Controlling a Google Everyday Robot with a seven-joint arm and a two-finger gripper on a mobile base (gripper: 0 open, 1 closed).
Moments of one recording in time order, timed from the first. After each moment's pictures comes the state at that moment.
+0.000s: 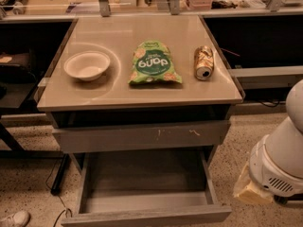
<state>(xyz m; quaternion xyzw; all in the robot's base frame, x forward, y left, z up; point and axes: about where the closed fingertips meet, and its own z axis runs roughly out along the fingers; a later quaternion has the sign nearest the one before) 0.310 -0.202 0.777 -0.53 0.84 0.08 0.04</state>
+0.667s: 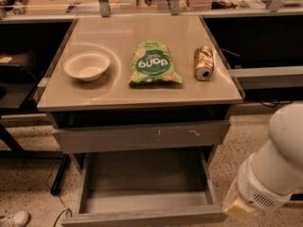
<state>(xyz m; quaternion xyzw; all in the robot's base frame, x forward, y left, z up) 0.300 -0.188 0.730 -0.53 0.84 0.11 0.03</state>
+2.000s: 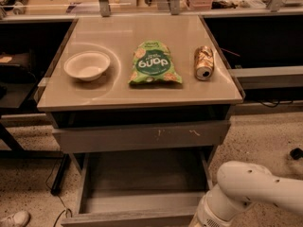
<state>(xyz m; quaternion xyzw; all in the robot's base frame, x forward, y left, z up) 0.289 -0.127 0.528 -0.50 0.84 0.22 0.01</state>
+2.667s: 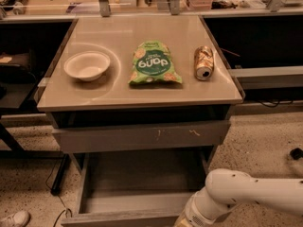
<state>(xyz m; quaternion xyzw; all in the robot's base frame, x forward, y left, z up) 0.319 -0.095 0.470 -0.47 0.85 0.24 0.05</state>
